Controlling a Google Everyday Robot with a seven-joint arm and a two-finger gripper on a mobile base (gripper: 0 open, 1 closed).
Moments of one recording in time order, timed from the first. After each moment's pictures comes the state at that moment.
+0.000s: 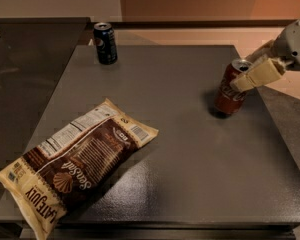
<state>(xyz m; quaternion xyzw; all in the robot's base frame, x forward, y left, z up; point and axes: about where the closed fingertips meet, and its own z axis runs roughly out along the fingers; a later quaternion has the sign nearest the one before) 0.525 -0.210 0.945 -0.49 0.80 0.18 0.31</state>
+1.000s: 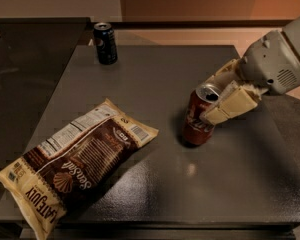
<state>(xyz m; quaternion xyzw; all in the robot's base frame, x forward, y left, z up) 0.440 -0.120 0.944 -0.61 0.71 0.22 0.28</state>
